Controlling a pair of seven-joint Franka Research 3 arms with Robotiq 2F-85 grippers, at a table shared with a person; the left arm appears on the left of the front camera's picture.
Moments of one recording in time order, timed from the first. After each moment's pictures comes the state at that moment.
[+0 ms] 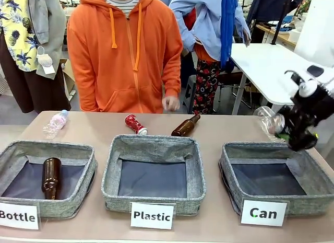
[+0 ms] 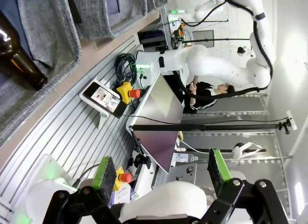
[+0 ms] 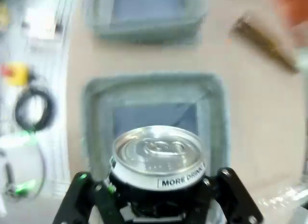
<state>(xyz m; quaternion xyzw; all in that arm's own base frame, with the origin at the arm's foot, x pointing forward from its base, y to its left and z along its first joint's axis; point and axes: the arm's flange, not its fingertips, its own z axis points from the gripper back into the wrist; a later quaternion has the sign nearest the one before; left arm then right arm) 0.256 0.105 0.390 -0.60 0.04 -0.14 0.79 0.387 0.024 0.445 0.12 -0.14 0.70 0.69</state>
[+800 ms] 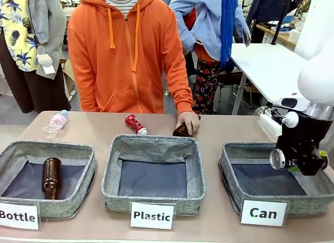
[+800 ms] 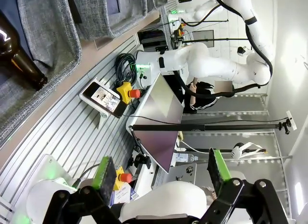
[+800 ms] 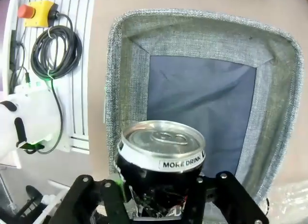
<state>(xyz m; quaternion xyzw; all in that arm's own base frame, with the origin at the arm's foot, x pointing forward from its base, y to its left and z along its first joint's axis) 0.256 0.105 0.389 -0.60 0.04 -0.14 0.79 0.382 0.037 0.405 0.09 0.01 0.73 0.68</state>
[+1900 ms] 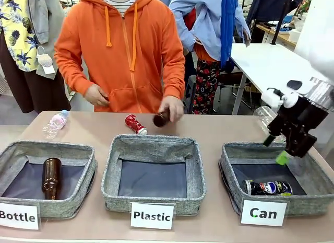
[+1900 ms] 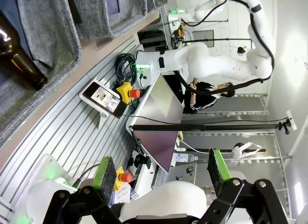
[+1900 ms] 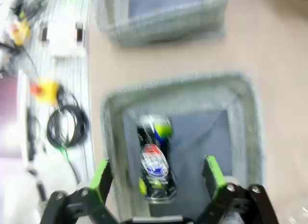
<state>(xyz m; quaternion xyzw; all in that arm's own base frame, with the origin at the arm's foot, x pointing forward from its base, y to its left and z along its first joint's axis) 0.256 0.105 0.389 -0.60 0.04 -0.14 0.79 0.410 0.028 0.421 0.25 -0.11 0.61 0.74</state>
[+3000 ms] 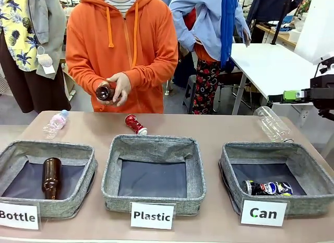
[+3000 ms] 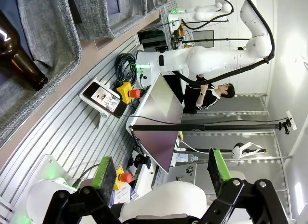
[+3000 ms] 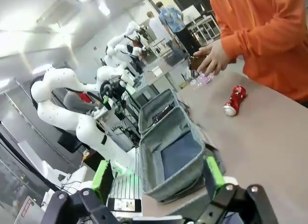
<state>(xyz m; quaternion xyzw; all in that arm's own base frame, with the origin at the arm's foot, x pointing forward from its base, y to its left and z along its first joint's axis) 0.257 0.106 0.389 -0.60 0.04 -0.14 0.79 0.453 -0.060 0.429 0.59 -0.32 0.32 0.66</state>
